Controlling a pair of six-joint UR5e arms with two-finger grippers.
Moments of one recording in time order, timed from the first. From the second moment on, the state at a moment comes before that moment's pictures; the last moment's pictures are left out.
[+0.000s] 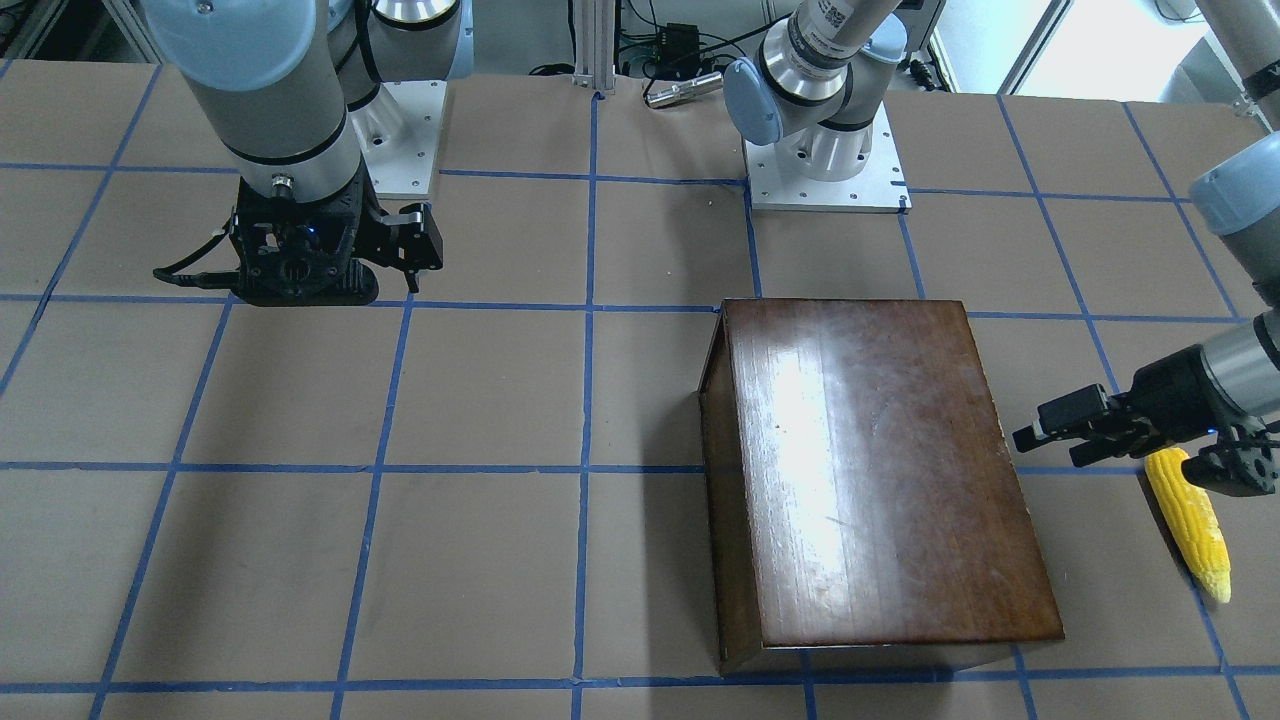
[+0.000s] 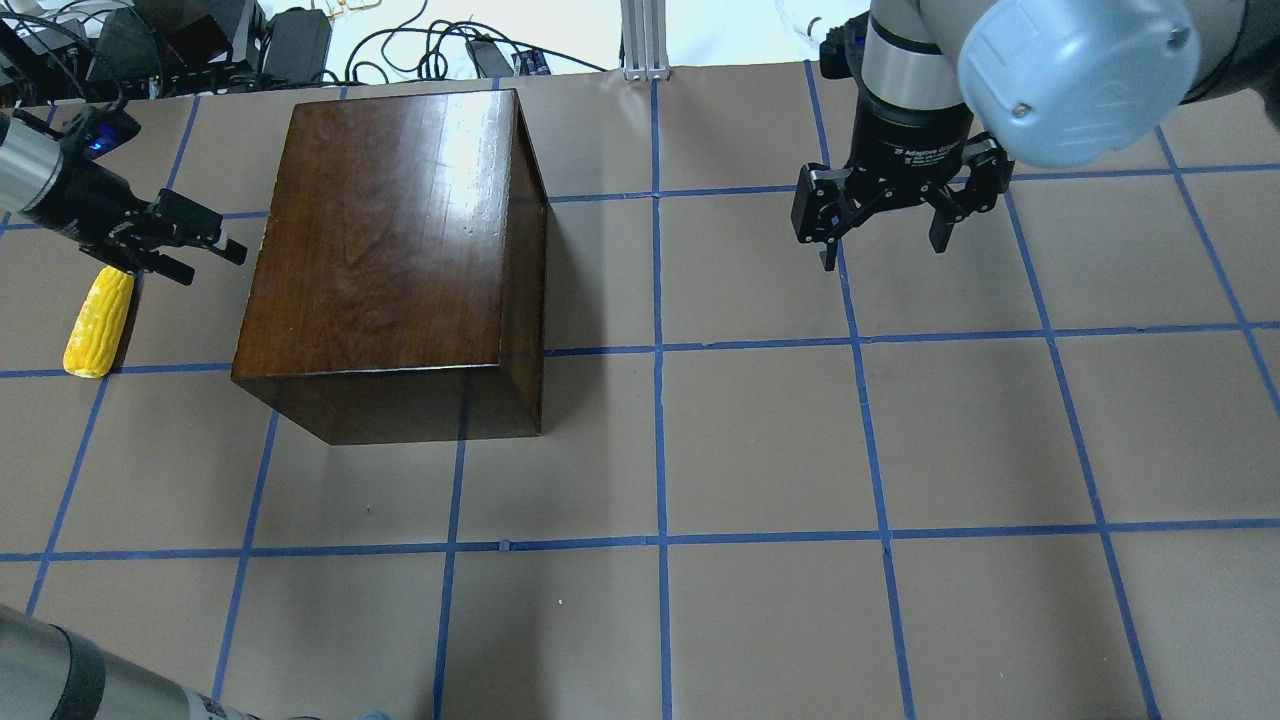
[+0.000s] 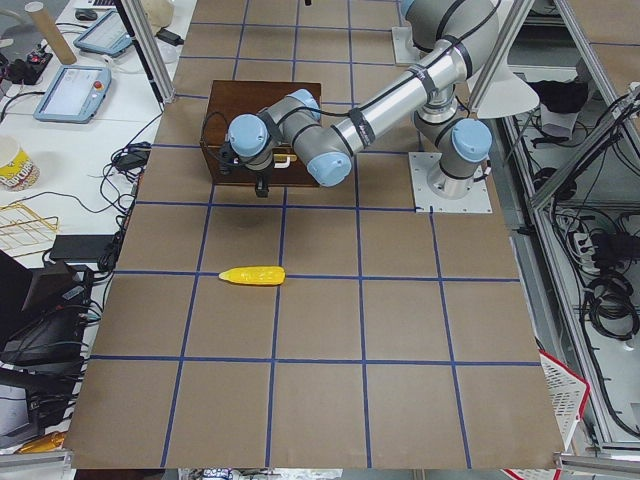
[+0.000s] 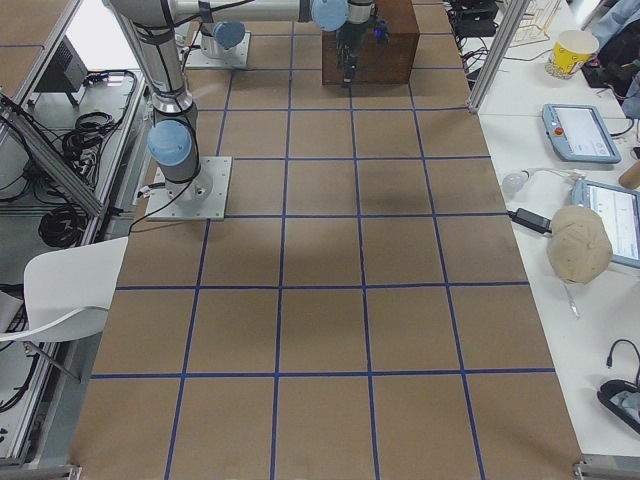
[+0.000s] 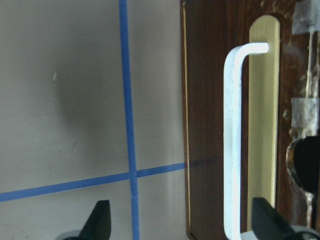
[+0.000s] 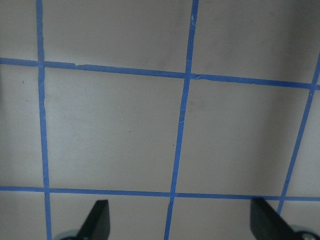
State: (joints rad) left arm -1.02 -1.94 -1.57 -1.43 1.19 0.61; right arm 1.69 -1.44 1.50 -1.50 -1.64 0.03
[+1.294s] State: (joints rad) left arm -1.04 -2.01 -1.59 -1.37 1.16 0.62; right arm 1.69 -1.44 1.50 -1.50 -1.64 0.03
